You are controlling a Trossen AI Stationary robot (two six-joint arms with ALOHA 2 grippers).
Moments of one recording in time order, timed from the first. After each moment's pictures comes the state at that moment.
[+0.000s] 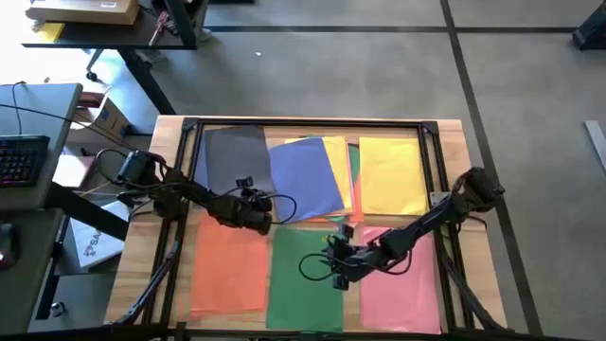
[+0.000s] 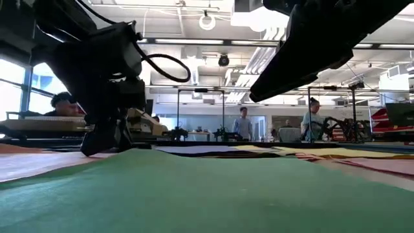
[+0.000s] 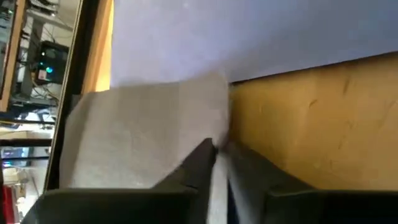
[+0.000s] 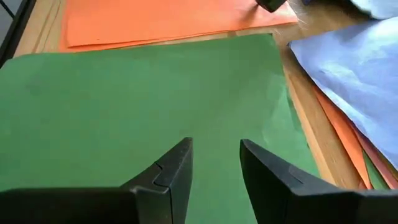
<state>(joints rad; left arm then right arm) -0.19 1.70 0.67 -0.33 -0.83 -0.23 0.53 1.77 0.98 -0.03 0.47 0.47</state>
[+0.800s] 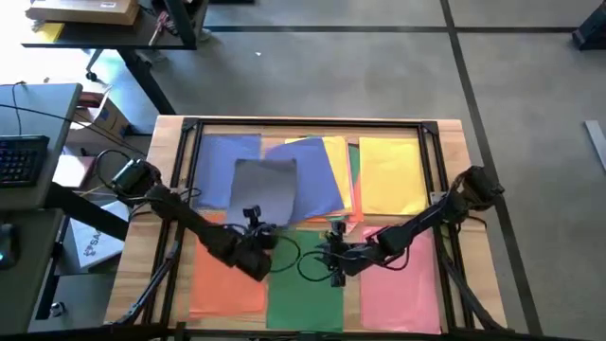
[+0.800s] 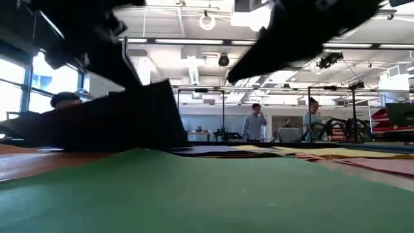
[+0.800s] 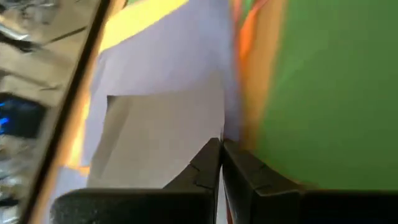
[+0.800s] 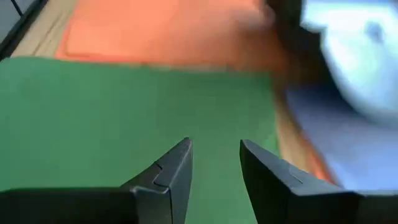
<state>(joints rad) -0.59 1.70 1.09 -0.65 -0.84 -0.53 0.50 1.77 0.98 0.16 0.49 0.13</state>
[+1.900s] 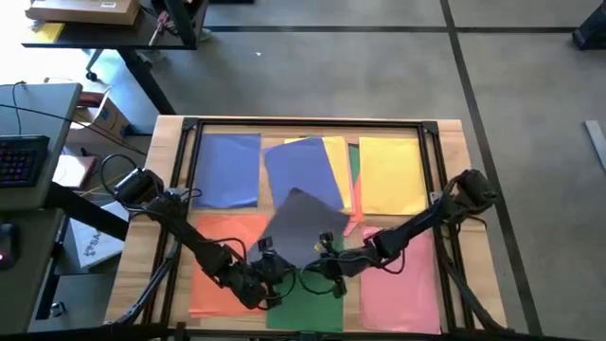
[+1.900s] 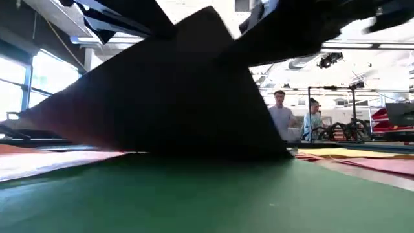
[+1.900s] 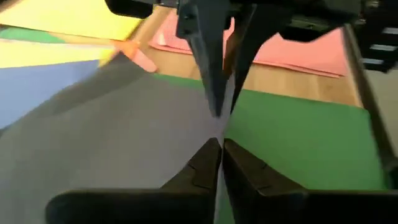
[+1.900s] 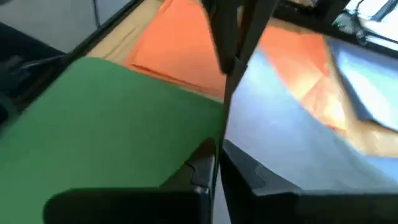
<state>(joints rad) -0.70 1.77 1.11 -0.14 -0.70 -0.59 0.54 1.84 0.98 0.27 0.27 -0.02</state>
